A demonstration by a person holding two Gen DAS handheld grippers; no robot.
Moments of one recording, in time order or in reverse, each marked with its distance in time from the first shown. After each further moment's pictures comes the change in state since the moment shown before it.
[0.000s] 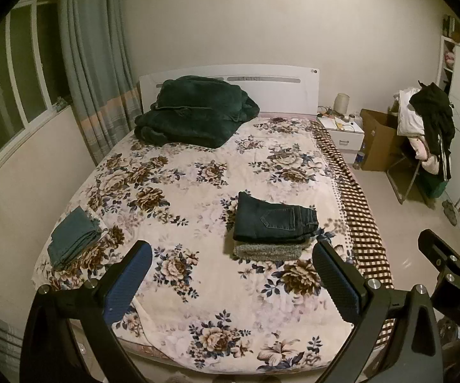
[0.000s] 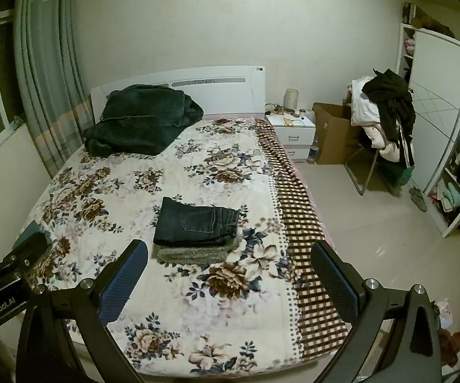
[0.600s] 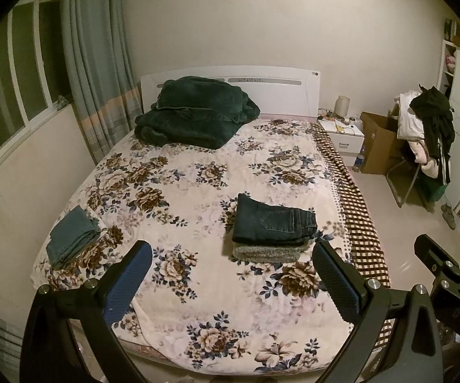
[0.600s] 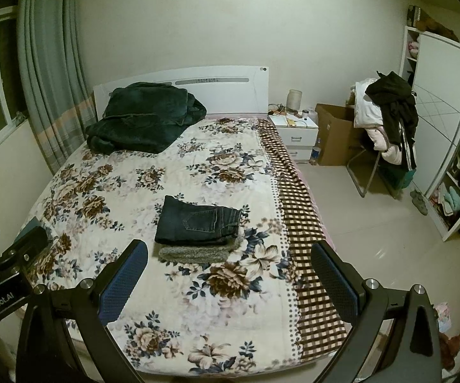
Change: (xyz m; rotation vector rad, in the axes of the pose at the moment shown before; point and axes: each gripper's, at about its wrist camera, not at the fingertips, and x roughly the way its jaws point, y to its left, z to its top) left arm -0.002 -0.005 0.002 -0.014 -0.003 -0.005; right arm -0.001 0.004 0.002 0.000 -0.003 -0.004
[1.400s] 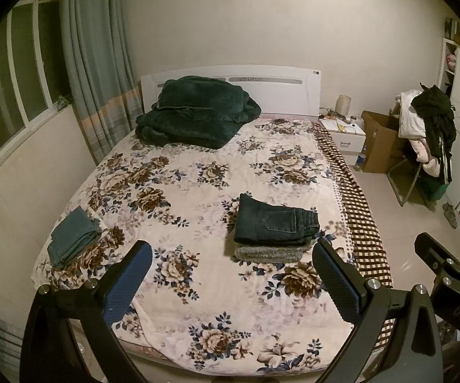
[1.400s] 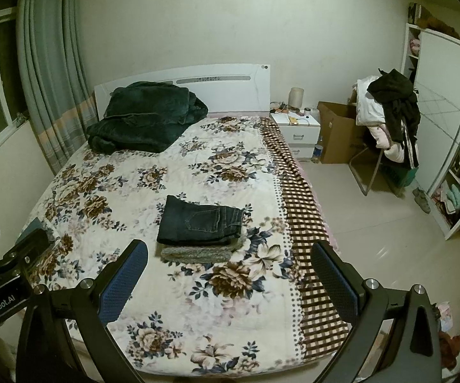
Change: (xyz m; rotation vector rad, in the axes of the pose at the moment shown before) left arm 0.001 0.001 0.003 -0.001 -0.001 0.016; right arm 0.007 0.006 0.003 -0.003 0.009 0.021
